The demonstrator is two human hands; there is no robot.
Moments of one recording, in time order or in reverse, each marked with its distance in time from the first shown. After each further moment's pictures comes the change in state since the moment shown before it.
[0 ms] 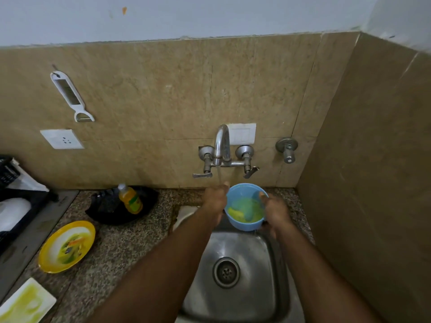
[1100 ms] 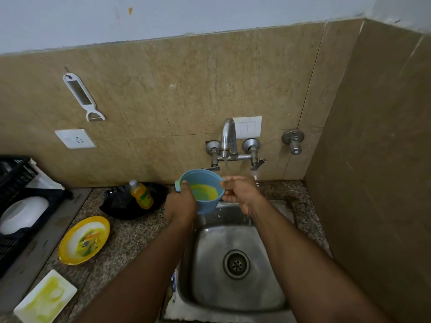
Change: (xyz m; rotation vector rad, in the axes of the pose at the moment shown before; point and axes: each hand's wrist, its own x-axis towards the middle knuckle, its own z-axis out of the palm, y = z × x) left_hand -0.041 0.004 -0.101 0.431 0.578 0.142; right_hand -0.014 -0.032 0.085 0.187 -0.376 0.067
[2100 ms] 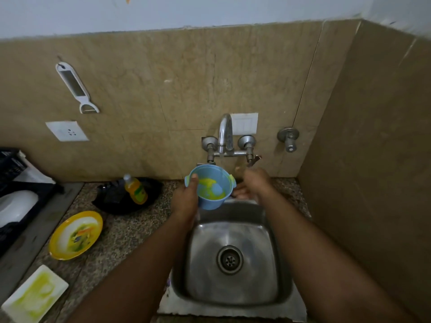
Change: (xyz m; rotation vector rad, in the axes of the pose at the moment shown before) left_hand -0.004 -0.010 0.020 -0.366 -0.275 -0.010; right_hand -0.005 -0.025 -0.033 -0.280 0.168 0.081
